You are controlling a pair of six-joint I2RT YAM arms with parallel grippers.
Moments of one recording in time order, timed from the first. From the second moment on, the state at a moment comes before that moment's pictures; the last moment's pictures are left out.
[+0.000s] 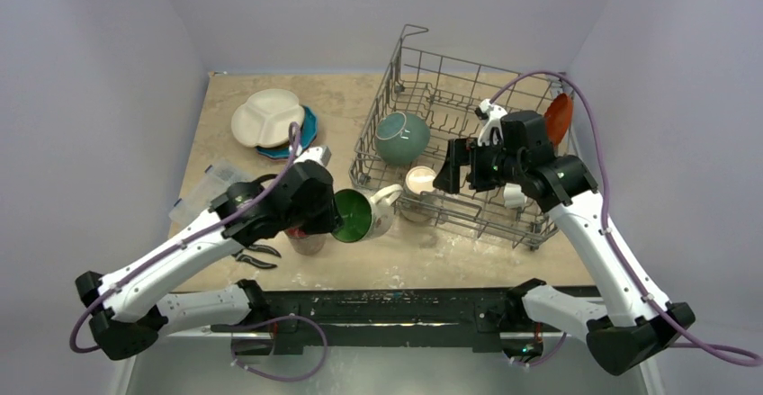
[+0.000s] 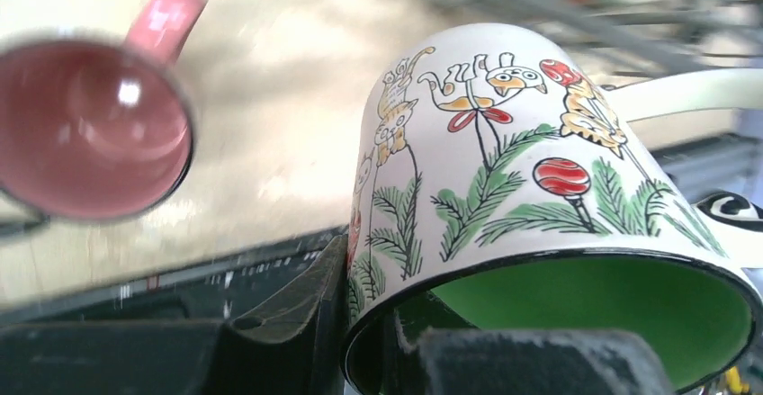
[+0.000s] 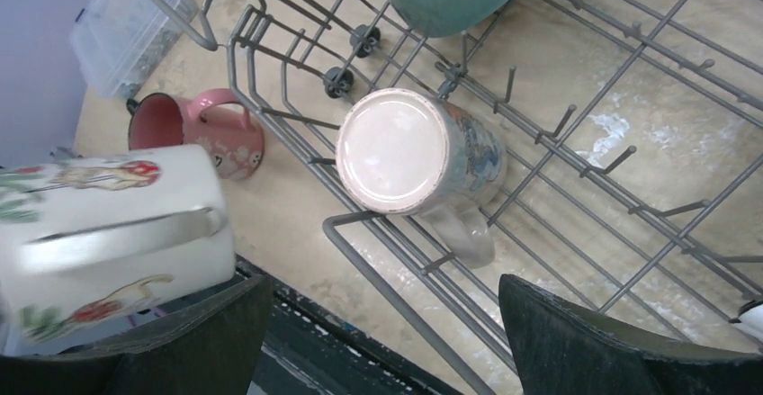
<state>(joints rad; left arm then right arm) -0.94 1.05 1.12 -1.08 -0.19 -1.02 0.40 1.07 1.24 -0.90 -0.28 0.32</state>
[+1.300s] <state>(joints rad) -0.94 1.05 1.38 -0.13 -0.25 0.13 0.41 0.97 1.08 0.02 -0.81 1.70</state>
